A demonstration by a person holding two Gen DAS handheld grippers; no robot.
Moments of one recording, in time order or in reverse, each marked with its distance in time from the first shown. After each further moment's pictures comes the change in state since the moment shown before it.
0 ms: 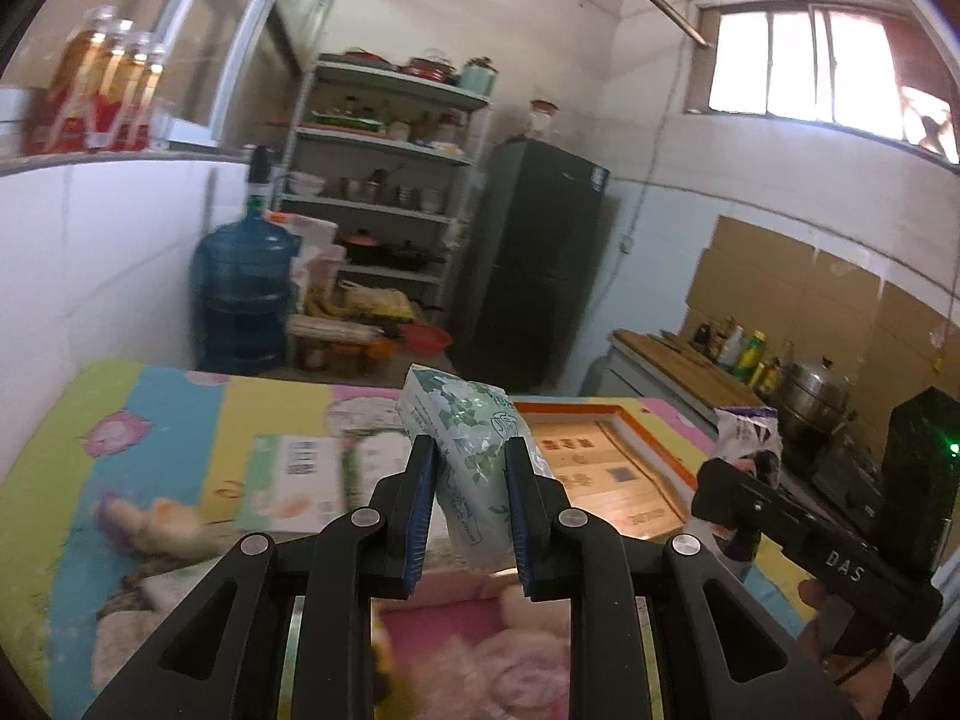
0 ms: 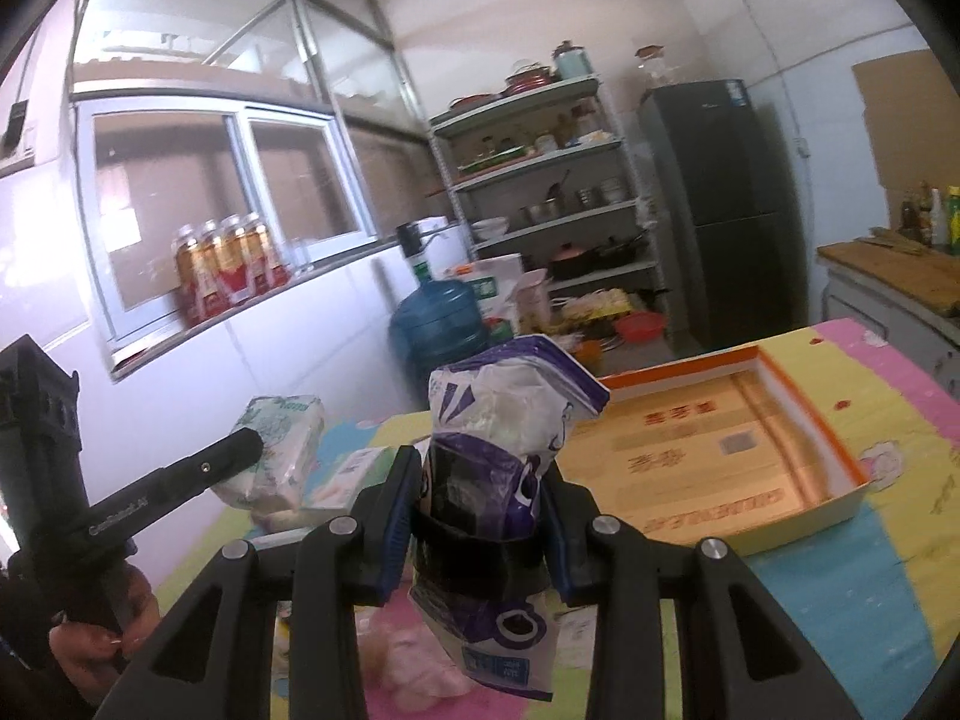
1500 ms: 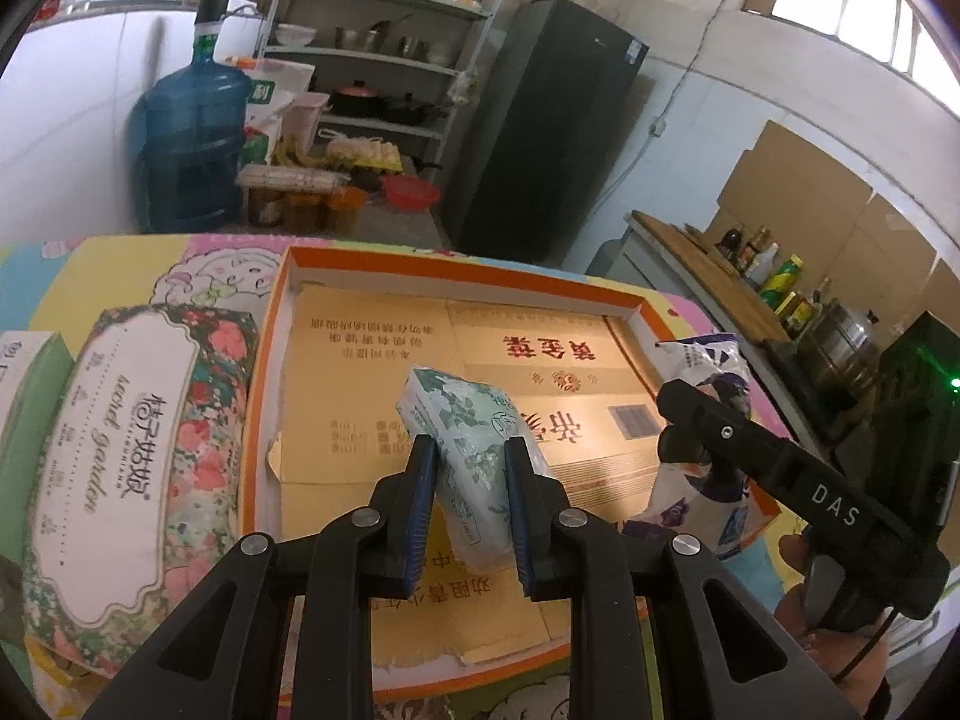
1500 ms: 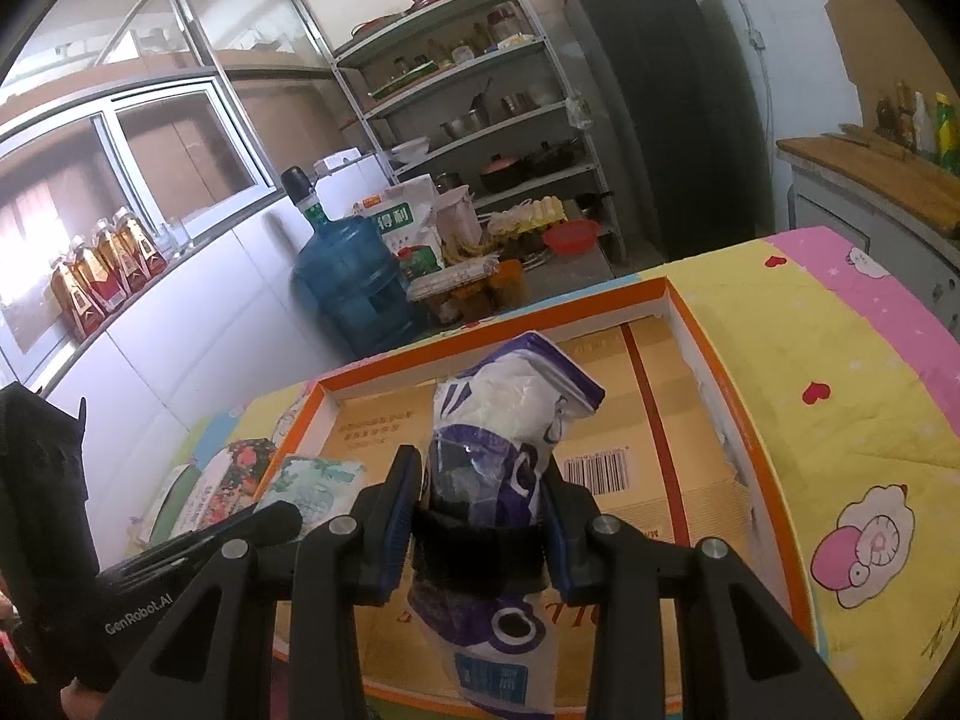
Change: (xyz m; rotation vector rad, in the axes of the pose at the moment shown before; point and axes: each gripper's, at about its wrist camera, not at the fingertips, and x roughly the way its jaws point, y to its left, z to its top) left arm 0.203 -0.048 -0.030 -0.101 0.344 0.031; right arm 0.118 -0.159 0.015 0.132 0.243 -0.047
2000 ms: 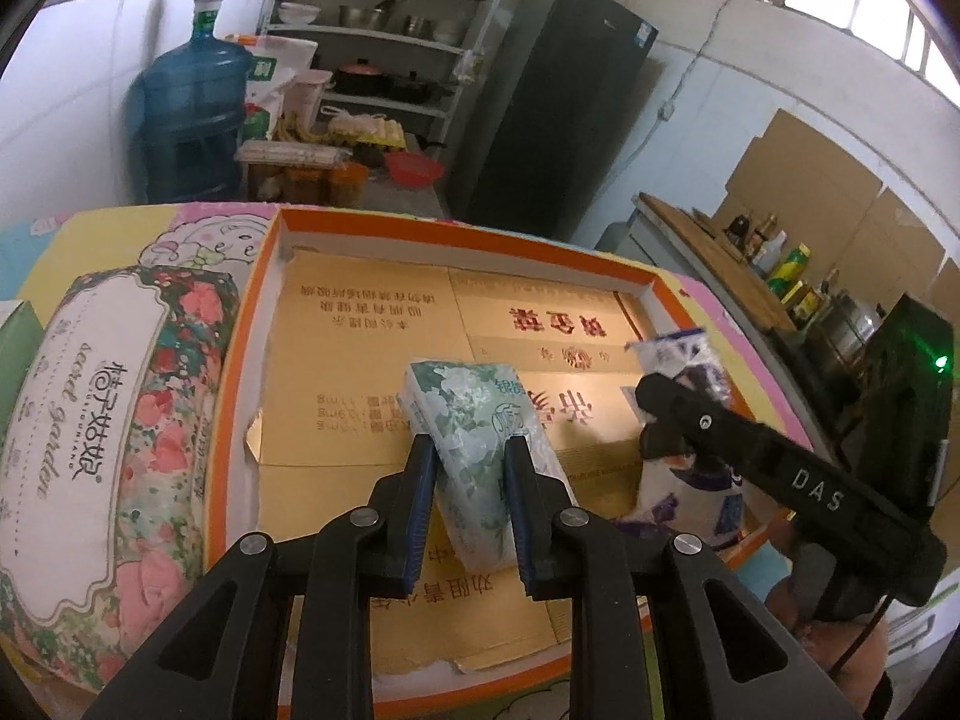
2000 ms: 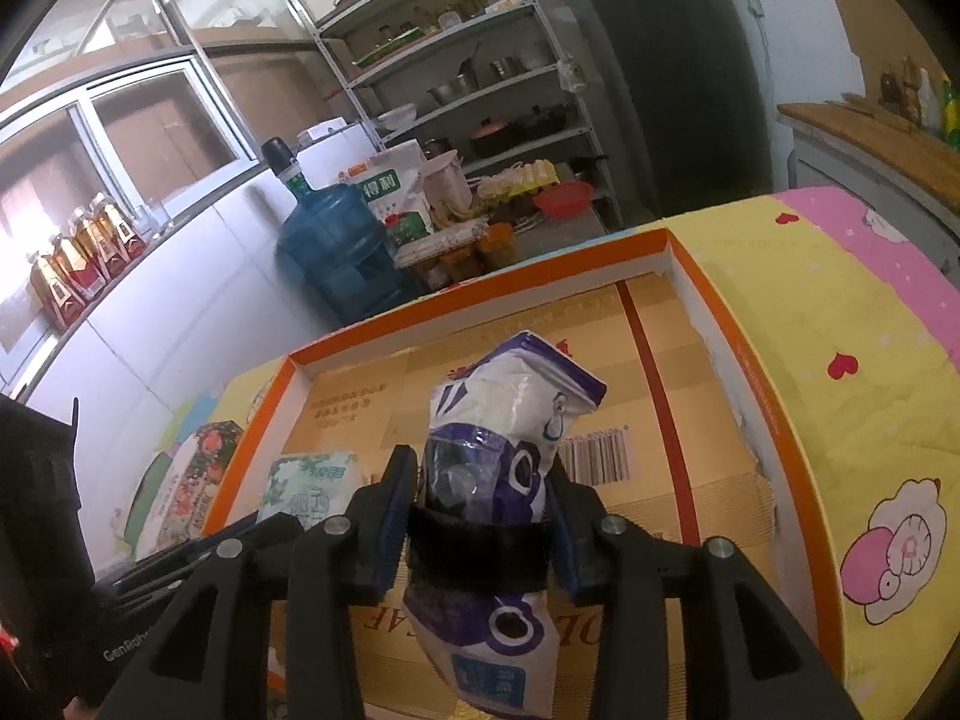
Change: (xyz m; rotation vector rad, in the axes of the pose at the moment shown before) left arm 0.017 -0.001 -0.004 -0.018 0.040 0.005; right arm 0.027 -0.013 0.000 0.031 0.081 -0.021
